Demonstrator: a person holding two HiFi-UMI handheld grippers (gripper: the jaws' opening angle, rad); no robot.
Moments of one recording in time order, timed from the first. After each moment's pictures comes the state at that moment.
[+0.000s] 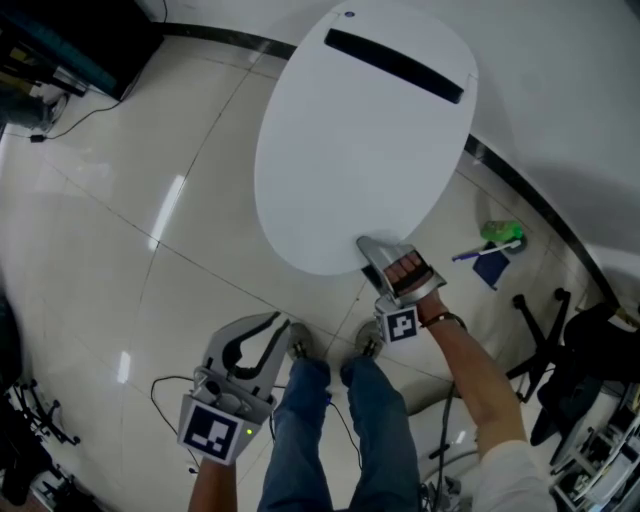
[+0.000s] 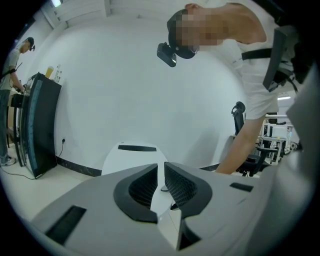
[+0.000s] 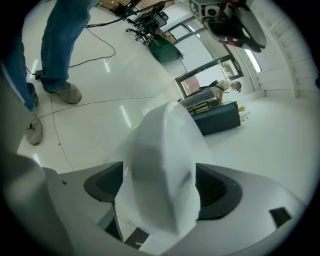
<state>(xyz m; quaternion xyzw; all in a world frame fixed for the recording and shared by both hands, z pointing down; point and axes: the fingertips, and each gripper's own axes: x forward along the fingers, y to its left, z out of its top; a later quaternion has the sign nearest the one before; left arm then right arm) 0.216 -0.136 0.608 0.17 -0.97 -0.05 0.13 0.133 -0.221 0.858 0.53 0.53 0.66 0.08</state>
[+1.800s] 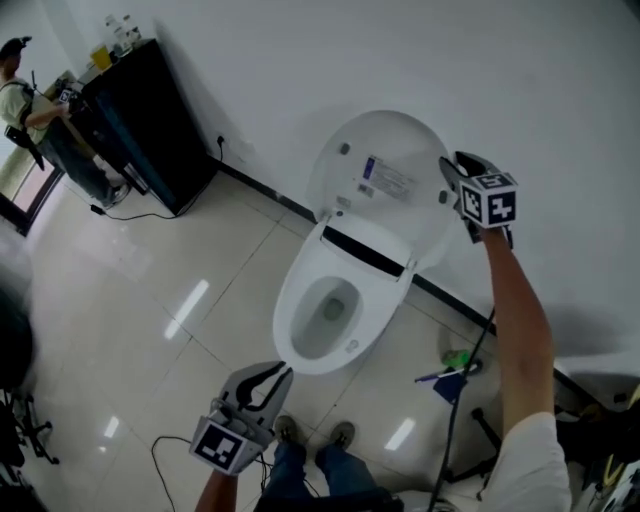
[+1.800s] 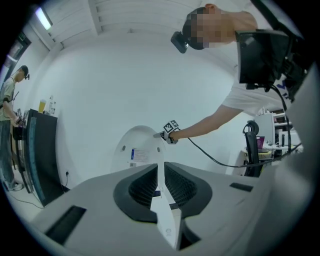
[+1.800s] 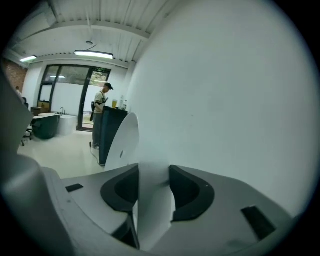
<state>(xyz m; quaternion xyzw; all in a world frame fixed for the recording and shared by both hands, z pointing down) 0.107 -0.156 0.344 0.13 -0.99 -0.02 0.06 -0.377 -0.227 0.315 0.43 0.87 0.18 -0.12</state>
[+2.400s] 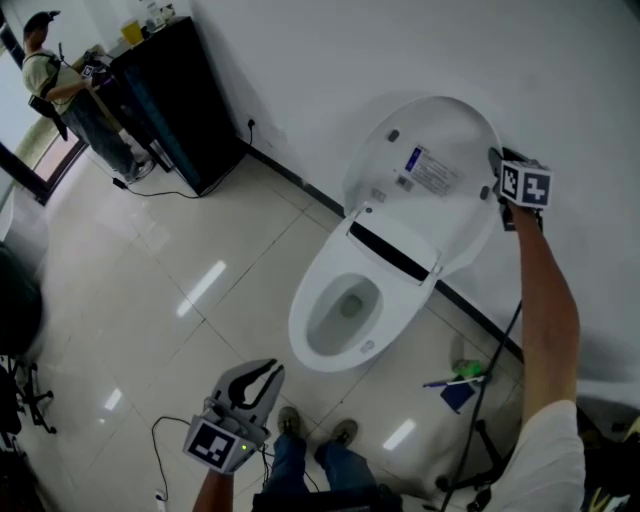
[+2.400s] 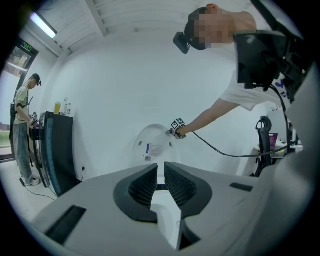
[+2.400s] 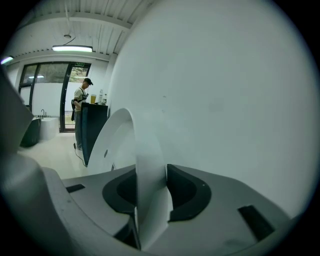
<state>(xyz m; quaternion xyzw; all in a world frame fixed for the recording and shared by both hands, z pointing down) 0.132 -0.117 0.369 0.06 -0.99 -0.02 0.09 -0.457 -0.238 0.333 0.34 0.91 0.17 -0.17</state>
